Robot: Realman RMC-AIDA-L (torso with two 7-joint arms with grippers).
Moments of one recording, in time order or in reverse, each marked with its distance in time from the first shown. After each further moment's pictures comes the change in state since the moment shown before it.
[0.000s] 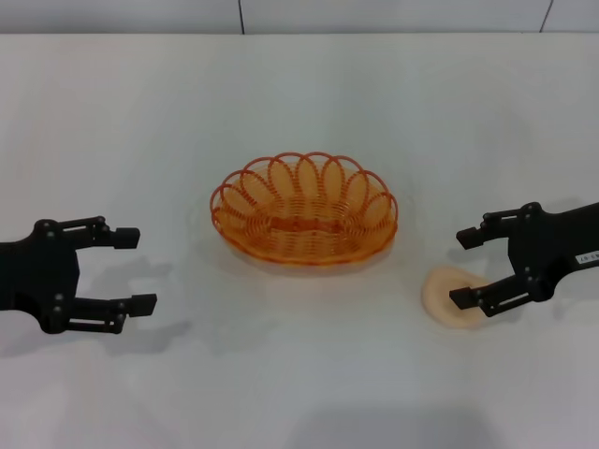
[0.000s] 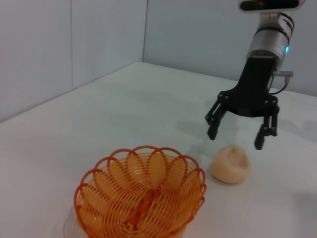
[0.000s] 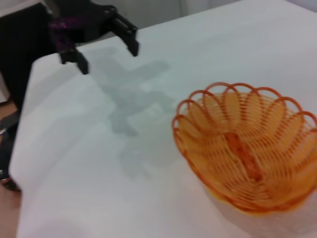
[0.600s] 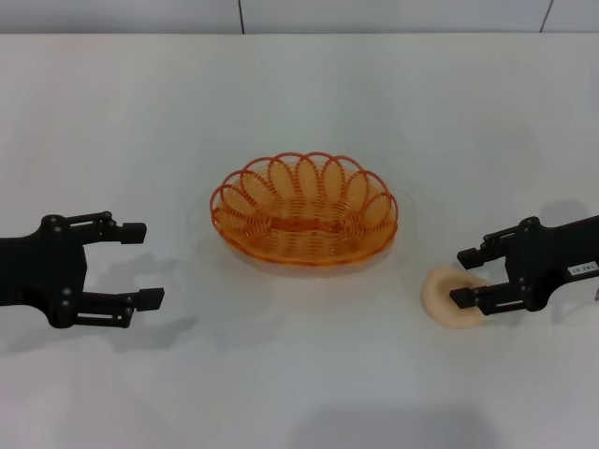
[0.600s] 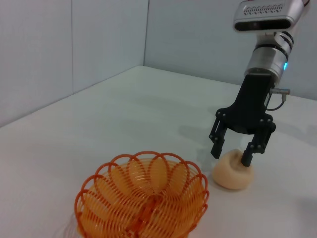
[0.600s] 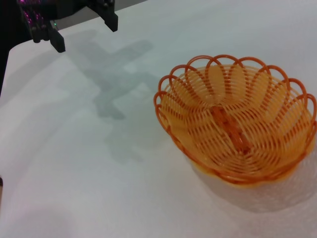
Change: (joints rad) left arm -0.006 -0.011 0.000 0.003 -0.004 -0.009 -0.006; right arm -0.007 0.001 -0.040 0.050 -0.014 0.081 0.027
